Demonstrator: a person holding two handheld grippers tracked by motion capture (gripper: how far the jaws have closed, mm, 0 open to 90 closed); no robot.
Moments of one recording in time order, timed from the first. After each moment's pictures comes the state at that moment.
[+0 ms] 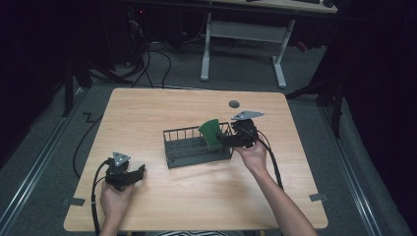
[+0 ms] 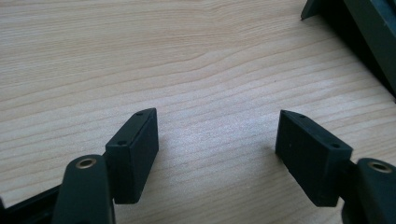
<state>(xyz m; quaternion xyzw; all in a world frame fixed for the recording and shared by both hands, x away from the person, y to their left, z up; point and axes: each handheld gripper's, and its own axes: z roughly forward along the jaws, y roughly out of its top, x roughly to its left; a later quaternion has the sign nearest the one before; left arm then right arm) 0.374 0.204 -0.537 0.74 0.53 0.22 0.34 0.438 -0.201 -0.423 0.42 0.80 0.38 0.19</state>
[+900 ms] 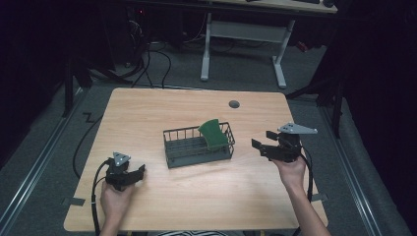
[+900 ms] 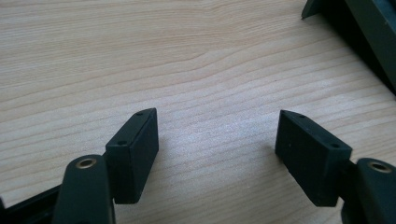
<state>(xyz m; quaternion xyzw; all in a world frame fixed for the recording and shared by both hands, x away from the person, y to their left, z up) 0.374 0.203 -0.537 0.74 0.53 0.23 0.34 0.374 -0.300 -0.408 0.47 0.74 0.43 0.21</state>
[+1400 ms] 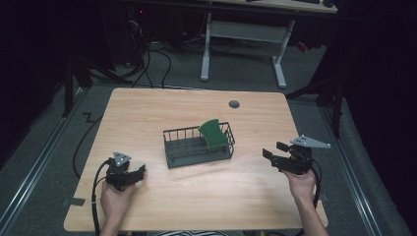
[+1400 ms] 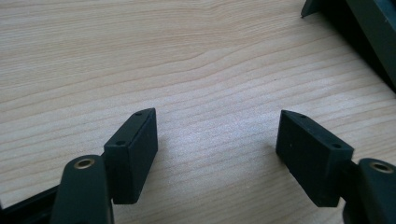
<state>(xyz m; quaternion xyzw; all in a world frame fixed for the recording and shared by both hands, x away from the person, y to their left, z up) 0.374 0.202 -0.537 0.75 0.53 0.23 0.34 0.349 -0.331 -0.434 0.50 0.72 0.44 0.20</state>
